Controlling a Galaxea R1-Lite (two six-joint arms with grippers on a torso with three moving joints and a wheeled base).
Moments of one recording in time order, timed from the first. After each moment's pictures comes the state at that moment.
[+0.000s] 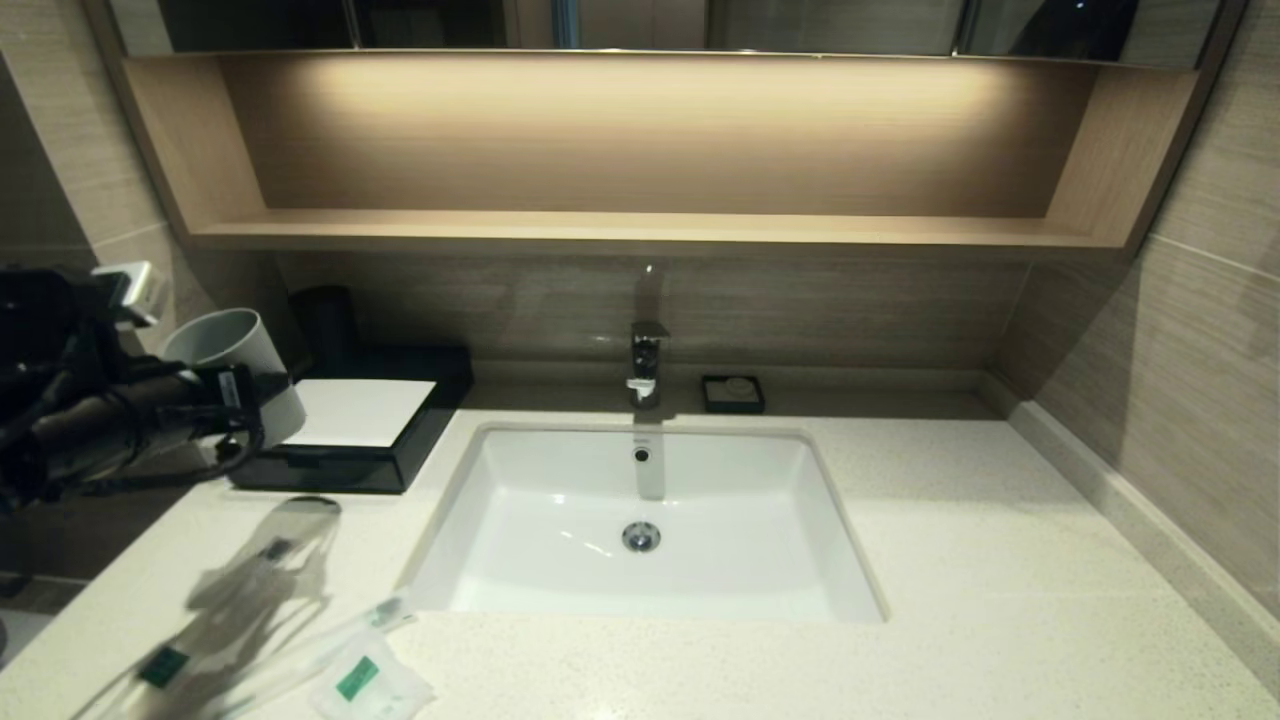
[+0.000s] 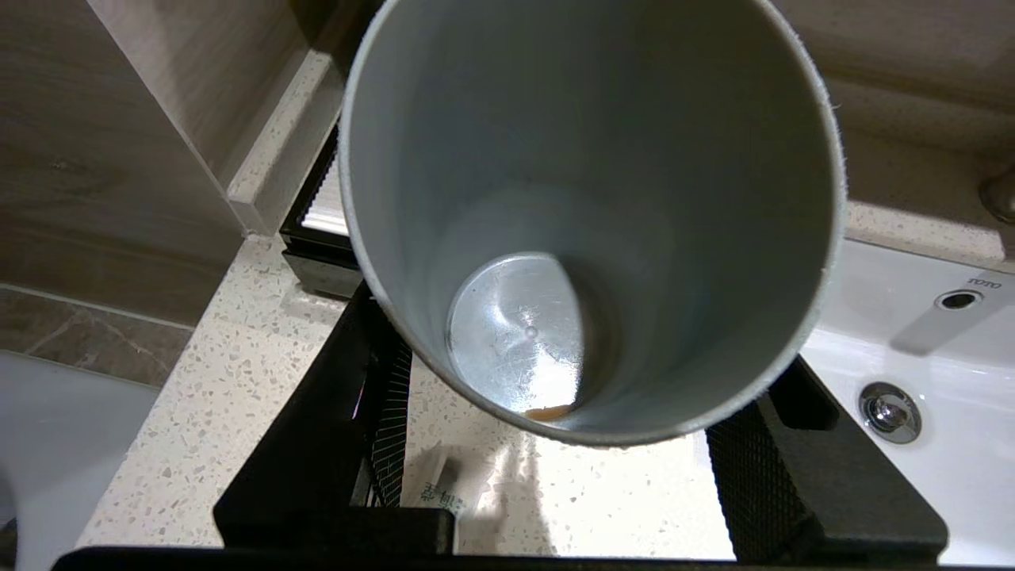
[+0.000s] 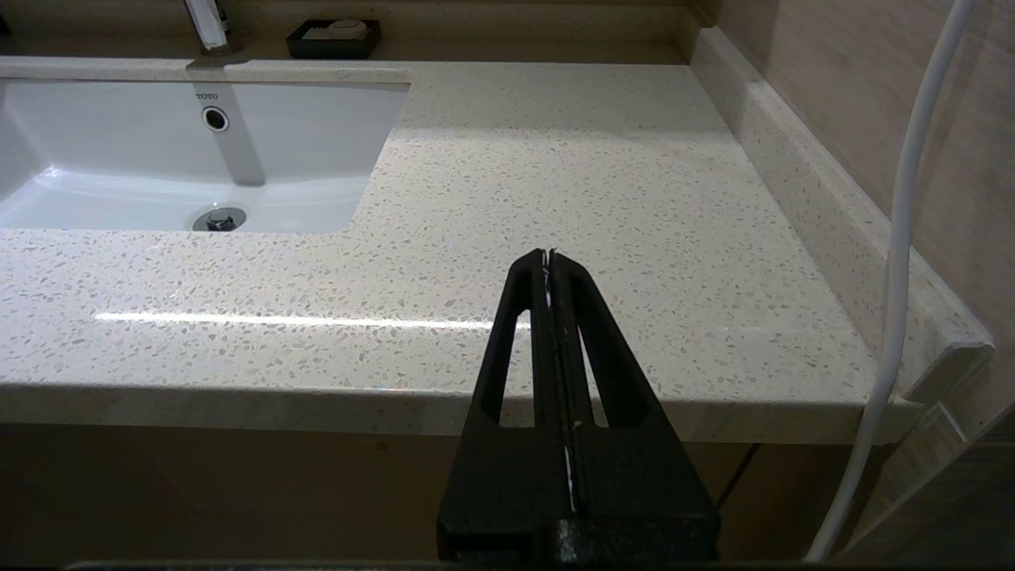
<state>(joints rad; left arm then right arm) 0.13 1.57 -0.82 -0.41 -0.02 -0.06 0.00 0.00 0.00 0.00 0.00 -0.01</state>
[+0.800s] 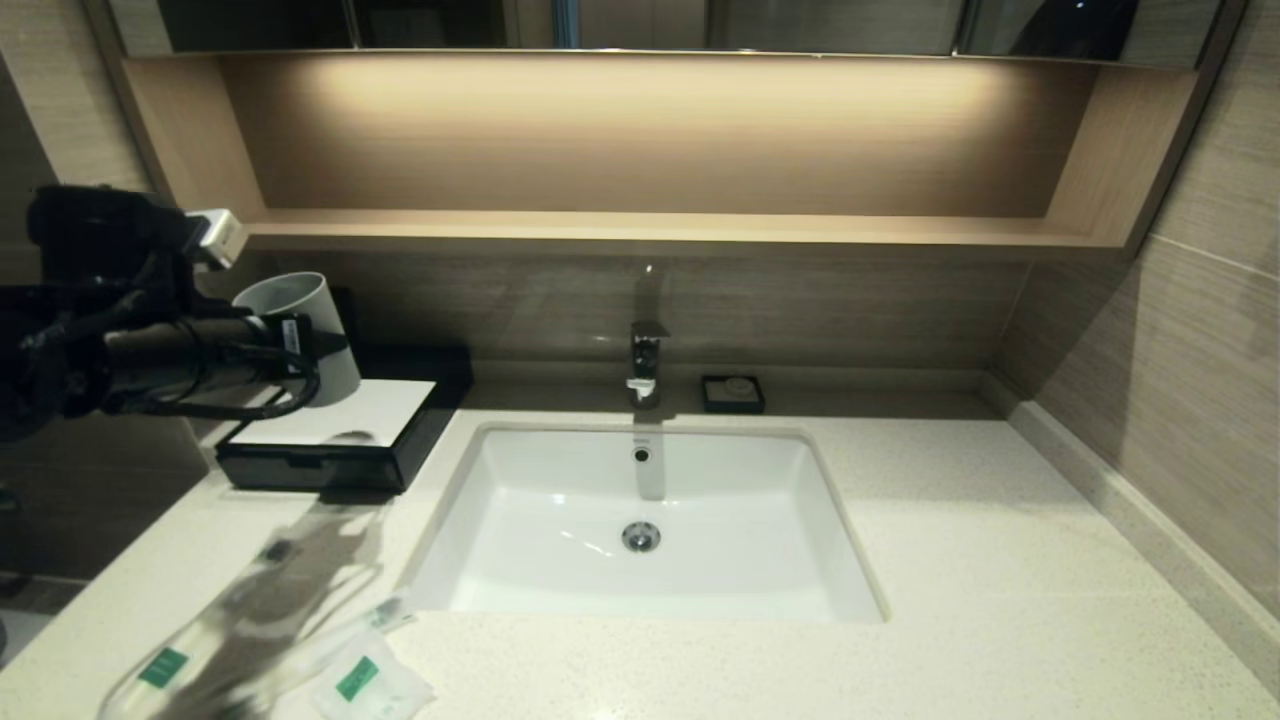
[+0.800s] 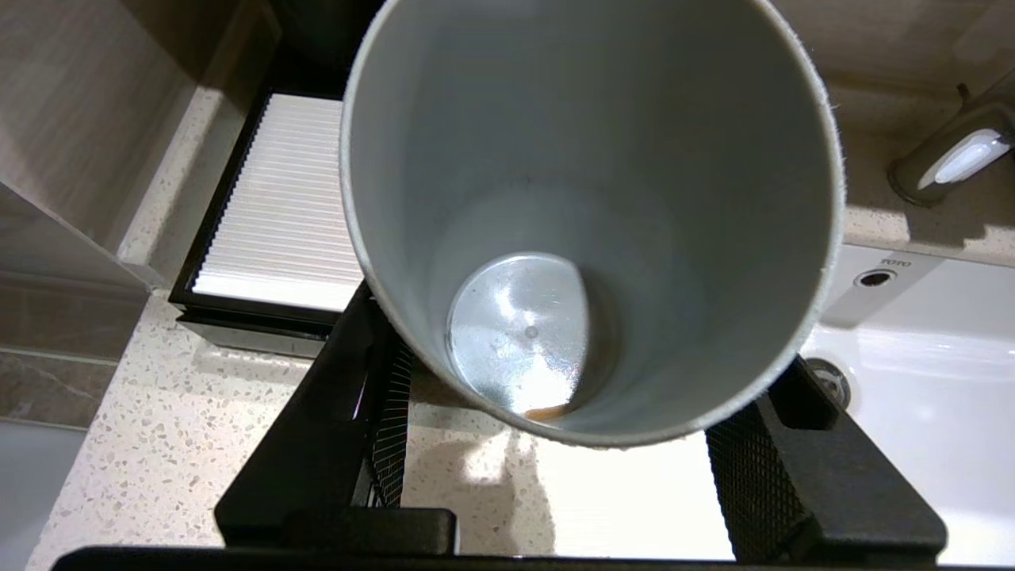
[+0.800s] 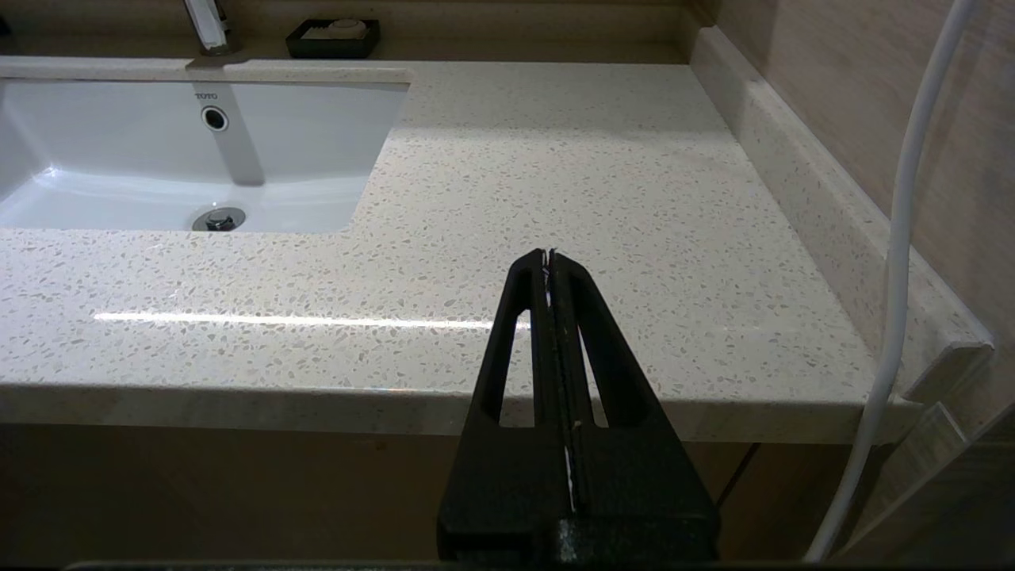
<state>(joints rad) 0.03 1.66 -1.11 -0.16 -0.01 -0.07 0.00 0.00 0.00 0.00 0.00 -0.01</state>
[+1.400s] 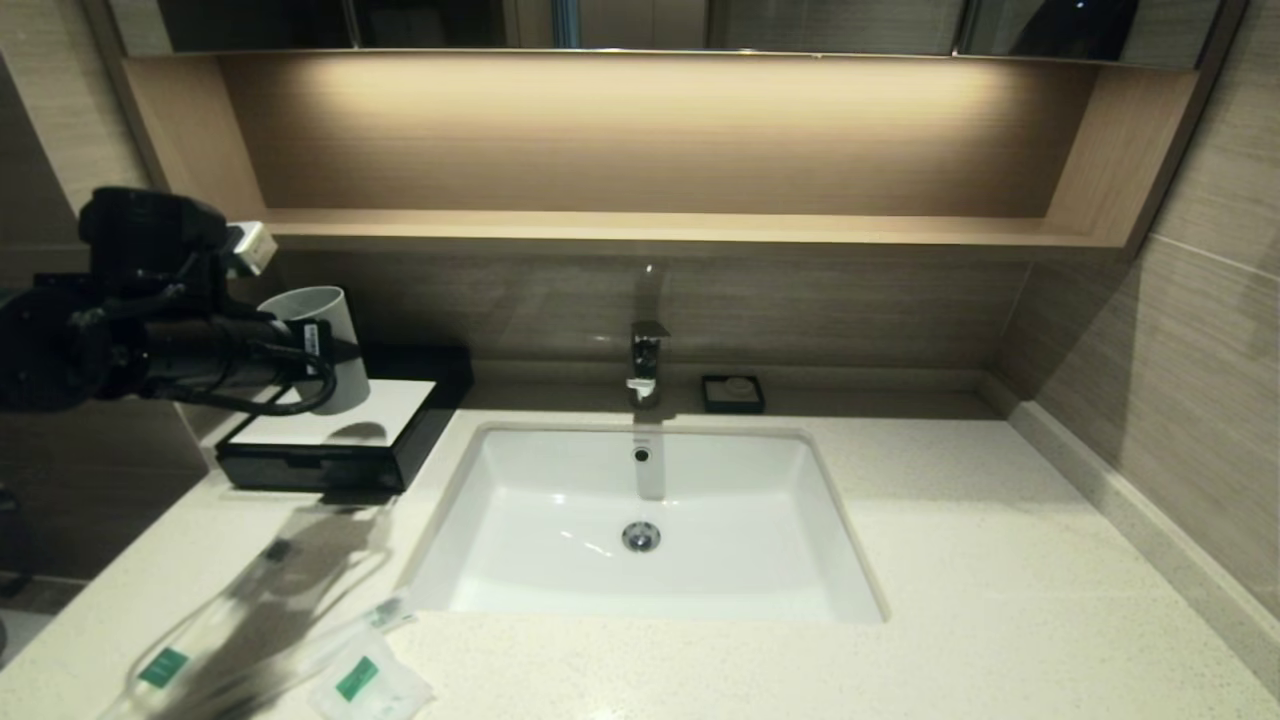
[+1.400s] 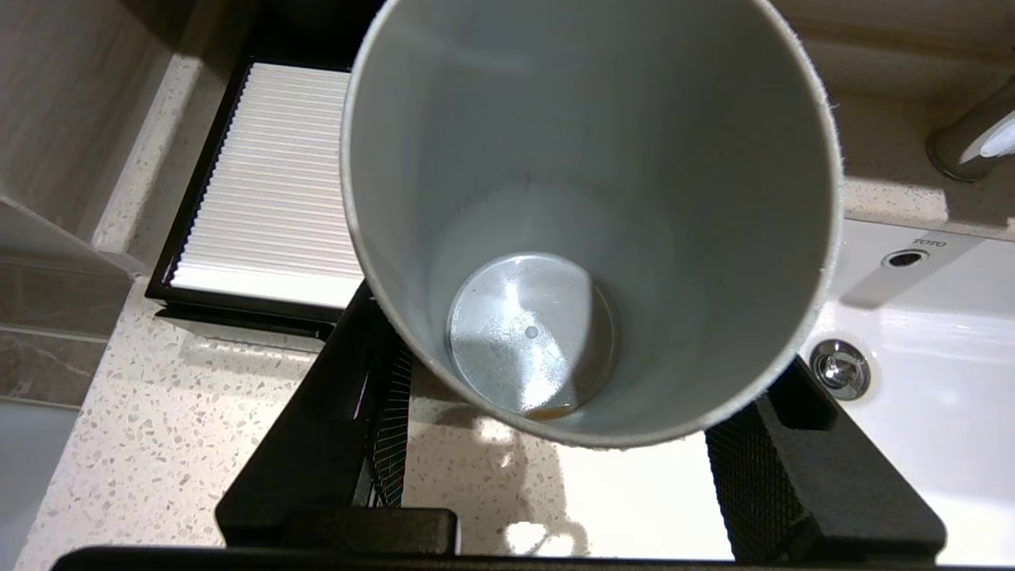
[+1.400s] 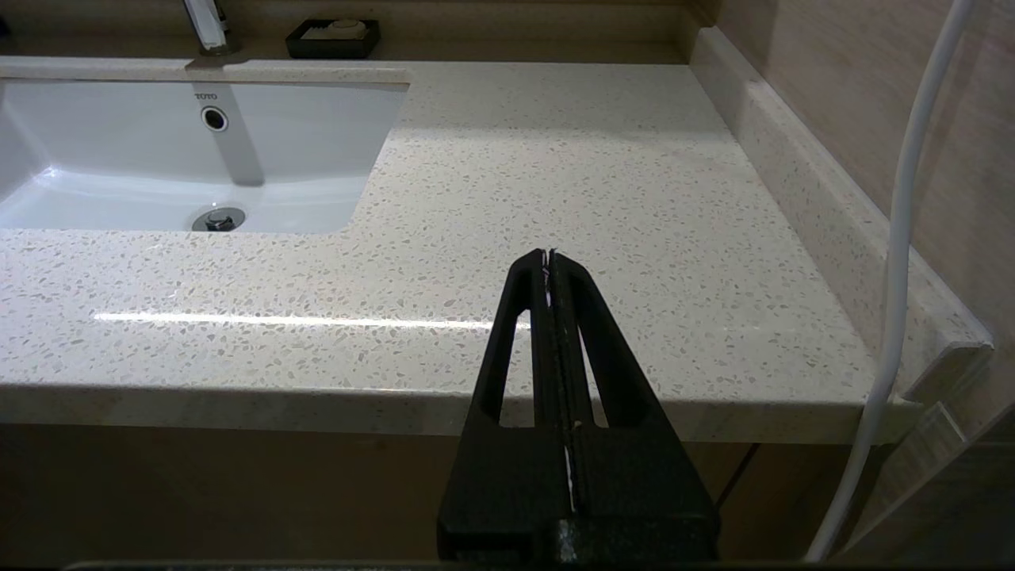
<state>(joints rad) 0.02 1.74 -1.20 -0.07 0.00 -0.06 0.00 0.00 0.00 0.00 0.00 0.00</state>
